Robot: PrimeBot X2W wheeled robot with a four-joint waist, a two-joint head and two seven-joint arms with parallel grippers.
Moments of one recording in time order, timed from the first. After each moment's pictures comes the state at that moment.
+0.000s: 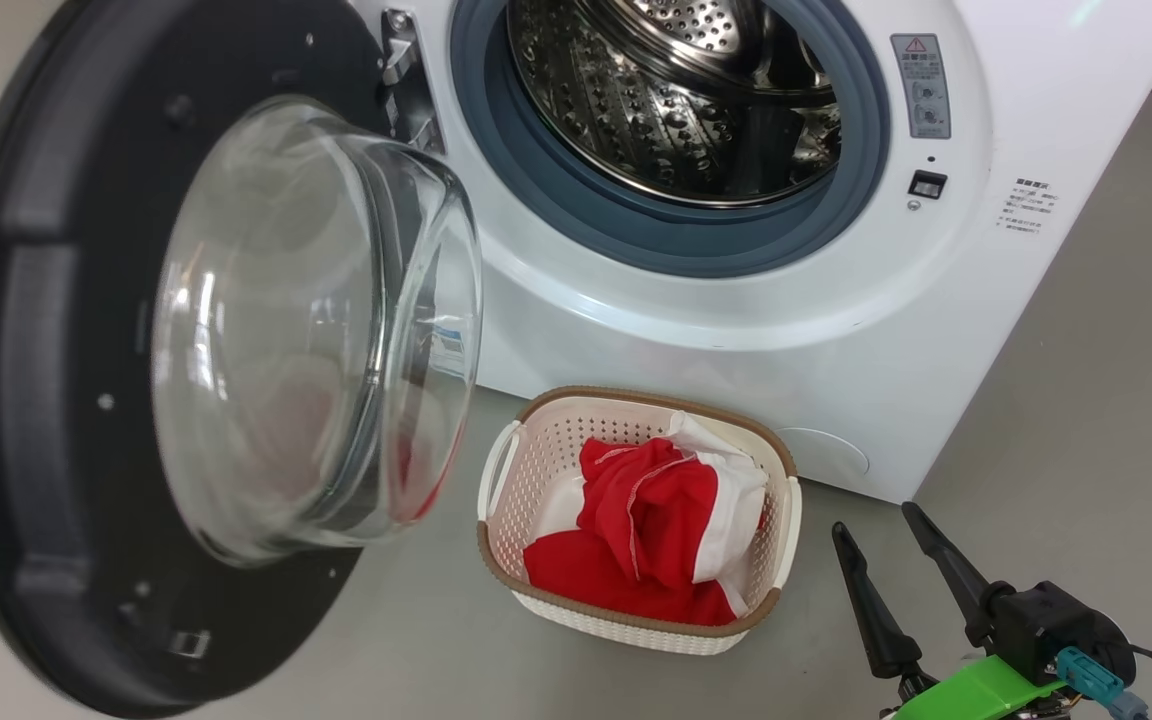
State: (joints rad) left arm -0.42 0.67 0.05 0.32 -1.44 -0.12 0.73; right arm 0.00 -0.07 0.11 0.24 0.25 0.12 -0.26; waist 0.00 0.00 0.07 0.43
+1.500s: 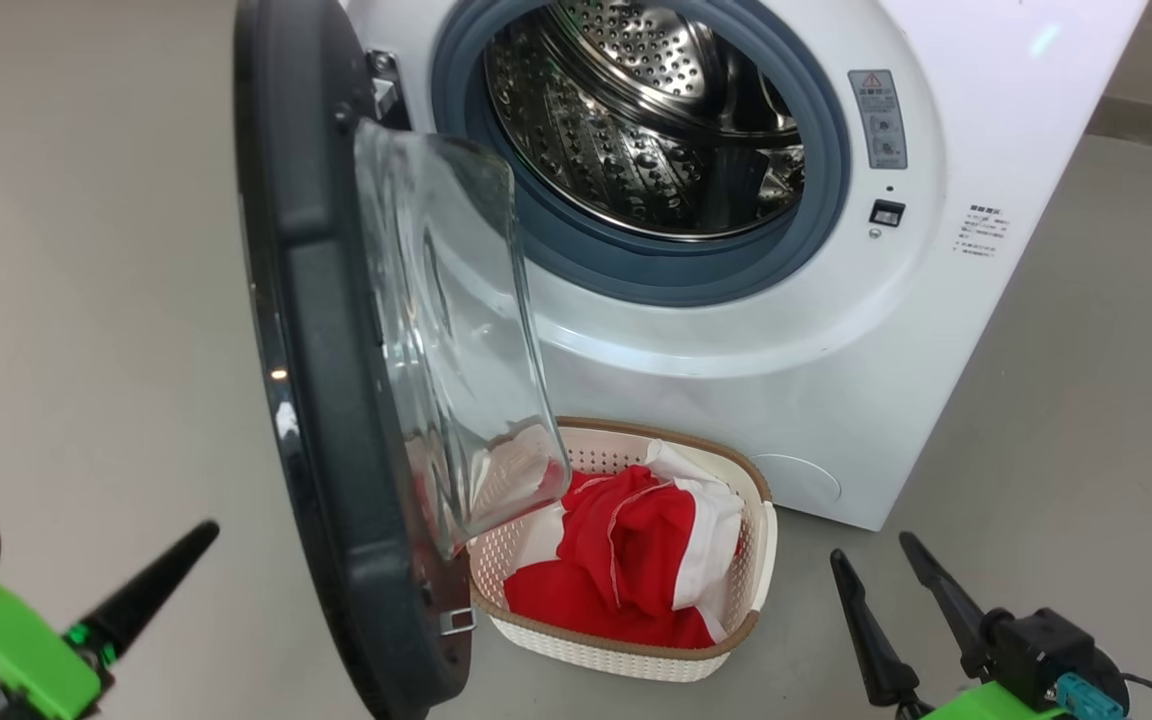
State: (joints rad) left arm -0.18 0.56 -0.11 0.15 -1.50 -0.12 0.44; right arm 0.05 -0.06 0.11 0.24 0.28 0.12 -0.26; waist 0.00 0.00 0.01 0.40
